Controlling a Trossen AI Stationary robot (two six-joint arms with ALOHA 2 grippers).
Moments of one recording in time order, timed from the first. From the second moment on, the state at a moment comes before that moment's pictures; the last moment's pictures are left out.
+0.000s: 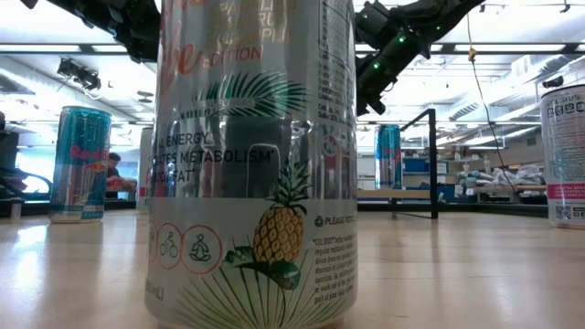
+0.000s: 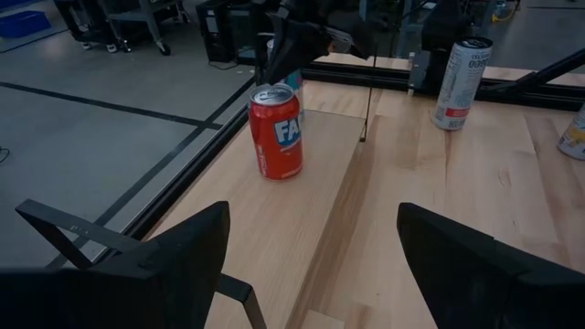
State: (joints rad) left arm 0.11 0.66 0.64 -0.30 -0.30 -0.04; right arm -0.47 1.52 1.13 -0.26 0.06 0.07
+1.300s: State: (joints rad) left arm 0.11 0.66 0.64 -0.30 -0.30 -0.04; right arm -0.47 1.52 1.13 -0.30 0.11 0.08
